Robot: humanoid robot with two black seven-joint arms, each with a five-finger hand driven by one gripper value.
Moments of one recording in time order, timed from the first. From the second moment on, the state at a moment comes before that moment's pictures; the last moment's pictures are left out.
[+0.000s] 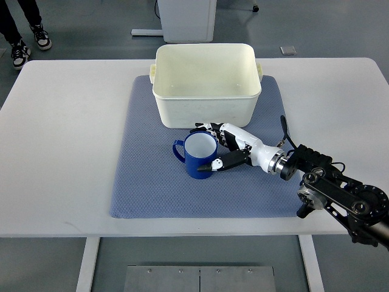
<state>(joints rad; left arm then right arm) -0.01 0.00 -0.10 -0.29 0.04 0.10 -0.12 0.66 -0.21 0.54 1.06 -0.90 0.18 0.23</state>
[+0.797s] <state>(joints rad) -0.01 0.00 -0.10 -0.29 0.04 0.10 -0.12 0.66 -0.20 0.52 1.03 -0.90 0.18 0.27</state>
